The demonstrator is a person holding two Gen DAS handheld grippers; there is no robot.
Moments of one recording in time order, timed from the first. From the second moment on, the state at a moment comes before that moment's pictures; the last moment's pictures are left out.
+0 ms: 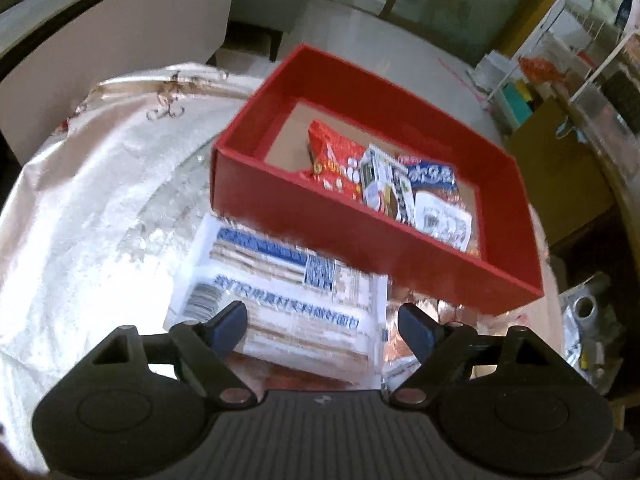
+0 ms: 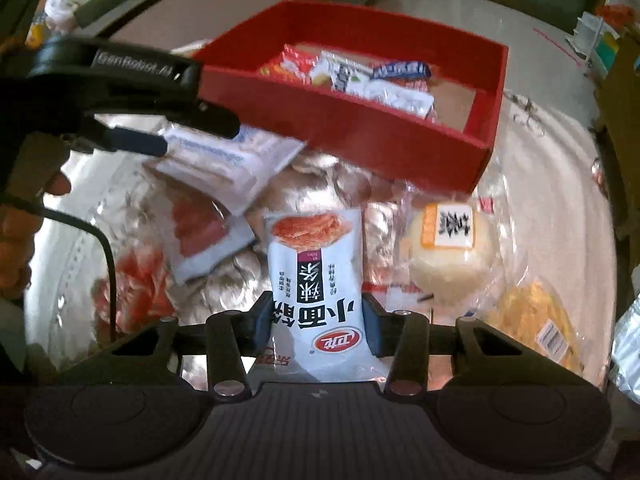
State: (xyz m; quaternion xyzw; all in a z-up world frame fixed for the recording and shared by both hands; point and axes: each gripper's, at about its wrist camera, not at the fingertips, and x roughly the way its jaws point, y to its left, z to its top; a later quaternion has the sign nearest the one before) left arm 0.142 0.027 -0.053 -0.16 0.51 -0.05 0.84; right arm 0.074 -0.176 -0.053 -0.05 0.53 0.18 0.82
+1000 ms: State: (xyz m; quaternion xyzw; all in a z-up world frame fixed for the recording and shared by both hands) left arm 0.174 0.013 -0.068 -0.02 0.53 -0.18 0.83; right arm 0.055 -0.182 -0.077 -0.03 0.58 0.24 0.78
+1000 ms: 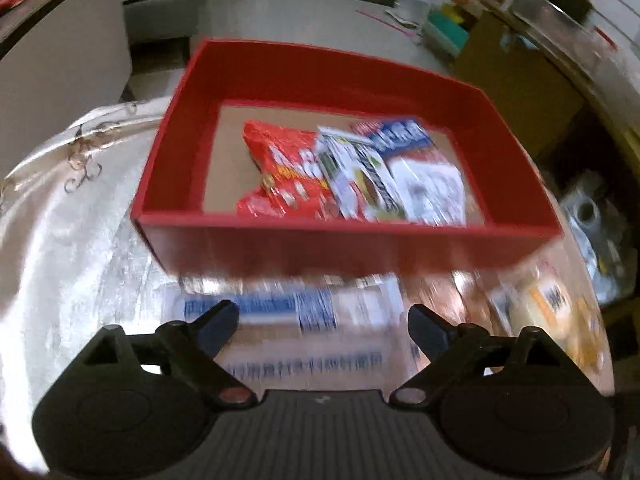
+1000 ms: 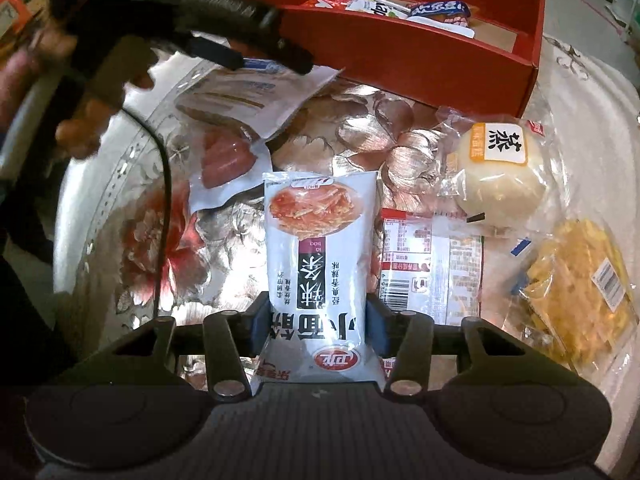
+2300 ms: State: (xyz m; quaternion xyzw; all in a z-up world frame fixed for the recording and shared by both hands) left arm 0.154 -0.017 -0.084 0.25 0.56 -0.34 0.71; right arm 0.060 -0.180 -0.081 0.01 0.59 0.27 0.76
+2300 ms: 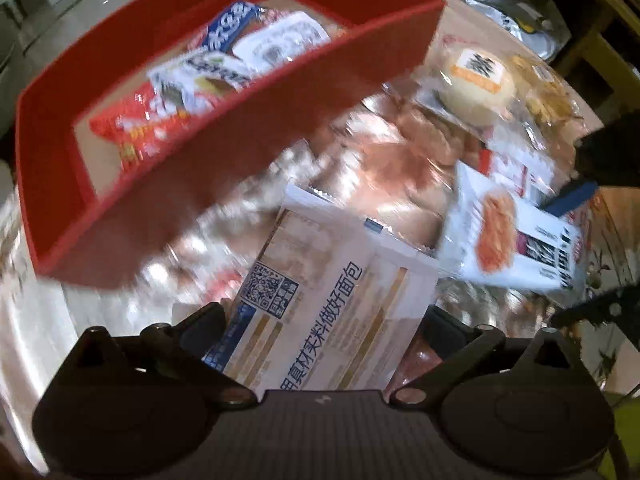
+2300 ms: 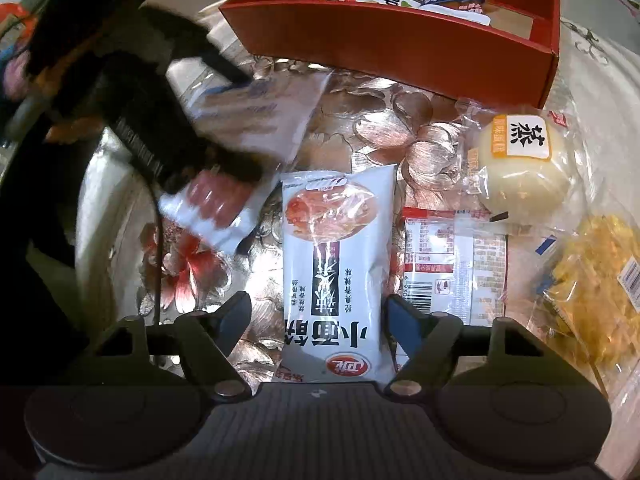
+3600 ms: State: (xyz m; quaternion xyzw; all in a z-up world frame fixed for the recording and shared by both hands) left arm 0.071 0.022 -0.100 0.05 0.56 -0.07 0.83; right arm 0.054 -0.133 -0.091 -0.07 0.54 0.20 0.82
